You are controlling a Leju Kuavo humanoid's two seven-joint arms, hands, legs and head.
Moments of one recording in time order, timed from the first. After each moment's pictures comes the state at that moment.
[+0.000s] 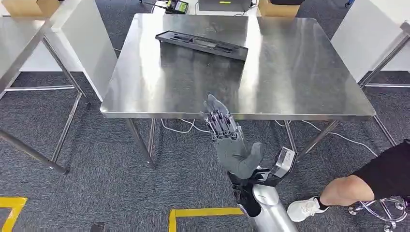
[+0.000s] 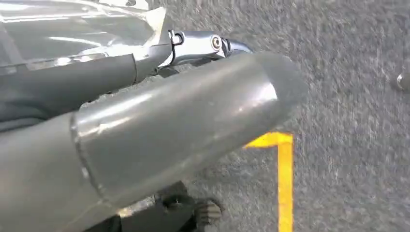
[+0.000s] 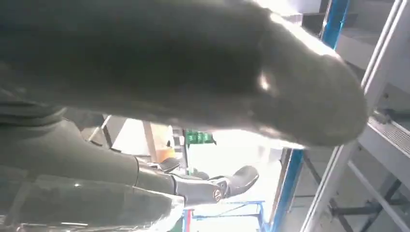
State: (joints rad) left arm -0.19 -0.10 0.90 -0.21 -0.78 0.06 -0.47; right arm -0.22 0.06 0.44 -1.56 -0.30 0.38 -0.59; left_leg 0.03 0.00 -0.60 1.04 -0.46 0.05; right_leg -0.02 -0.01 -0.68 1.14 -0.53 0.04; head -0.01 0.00
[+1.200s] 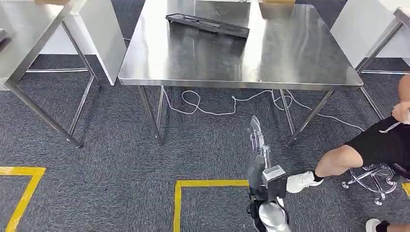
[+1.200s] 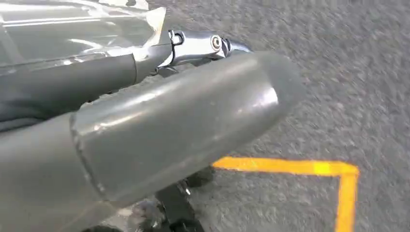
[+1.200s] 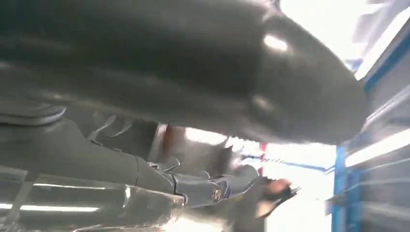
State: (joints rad) left arm -0.14 -0.09 0.93 -0.21 -0.73 0.08 -0.54; right arm -0.05 0.04 0.30 -1.45 0.05 -0.18 -0.61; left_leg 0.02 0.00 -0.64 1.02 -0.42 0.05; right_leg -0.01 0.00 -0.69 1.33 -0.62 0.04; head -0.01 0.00
